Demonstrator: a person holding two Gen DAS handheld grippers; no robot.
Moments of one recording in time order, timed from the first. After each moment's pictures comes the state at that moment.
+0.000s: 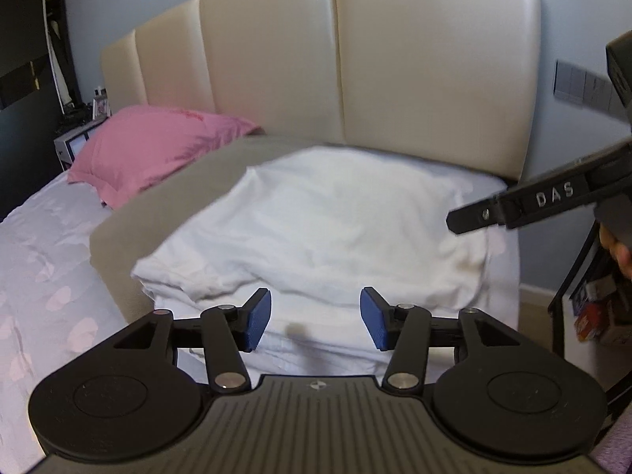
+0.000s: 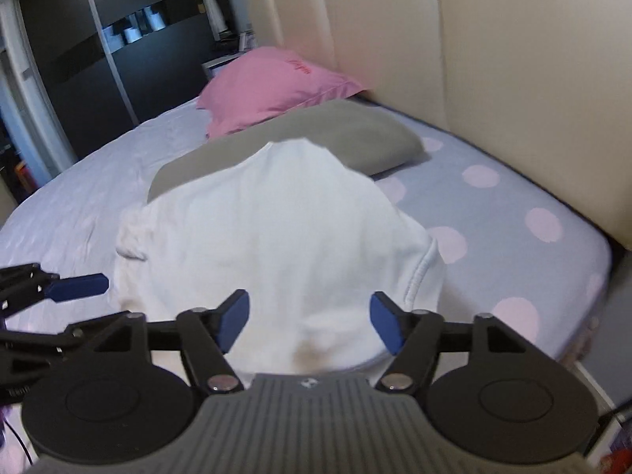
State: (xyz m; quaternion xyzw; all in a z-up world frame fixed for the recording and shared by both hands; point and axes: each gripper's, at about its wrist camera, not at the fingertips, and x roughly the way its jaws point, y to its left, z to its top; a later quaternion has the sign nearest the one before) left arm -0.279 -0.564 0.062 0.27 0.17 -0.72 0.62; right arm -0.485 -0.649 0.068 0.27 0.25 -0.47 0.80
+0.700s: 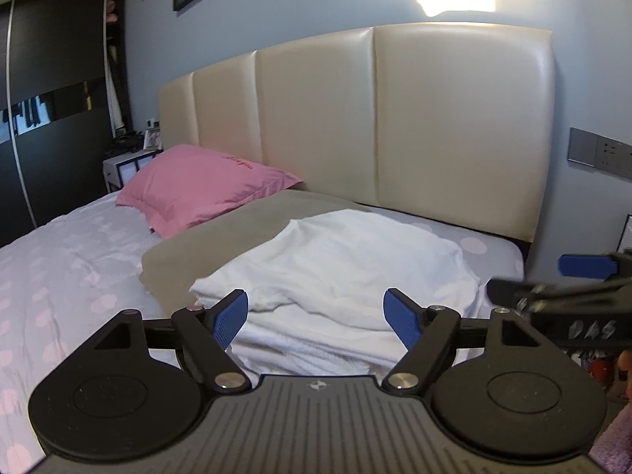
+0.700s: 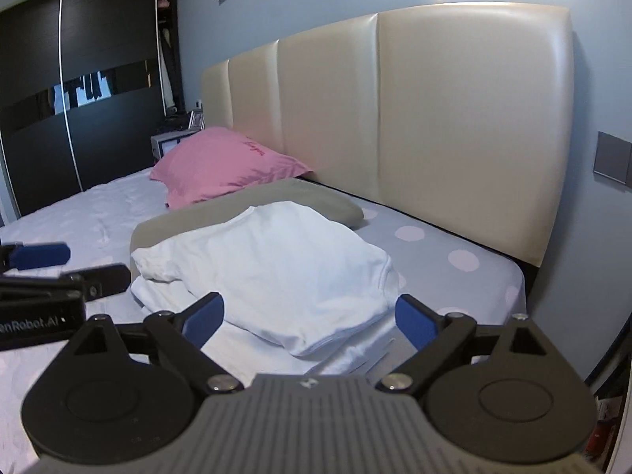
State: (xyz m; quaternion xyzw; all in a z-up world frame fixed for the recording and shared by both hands) left arm -0.278 -0.503 0.097 0.20 0.14 -0.69 0.68; right arm -0.469 -0.516 0.088 0.17 0.15 -0.60 0.77
